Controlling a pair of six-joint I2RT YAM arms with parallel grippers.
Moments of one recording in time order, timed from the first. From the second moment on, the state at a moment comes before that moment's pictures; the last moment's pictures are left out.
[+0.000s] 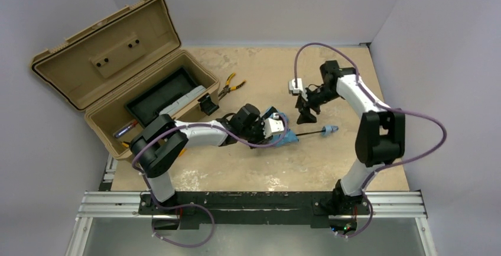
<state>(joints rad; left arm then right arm) -0.88 1.75 0.89 0.09 0.28 0.40 0.15 1.79 1.36 -1.10 -0.79 -1.32</state>
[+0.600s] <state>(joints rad) -0.64 2.13 1.40 -0.38 0.89 0.20 0.34 1.30 0.84 -0.70 -0.75 -1.69</state>
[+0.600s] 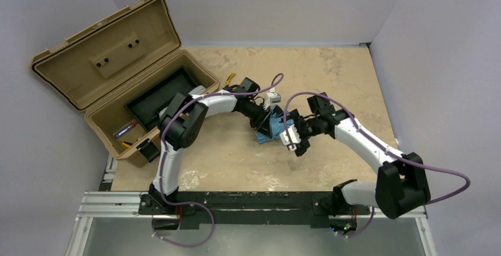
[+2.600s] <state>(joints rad) -0.84 1.22 0.61 0.05 0.24 0.37 0.47 1.81 1.11 -0.65 -0.69 -1.15</state>
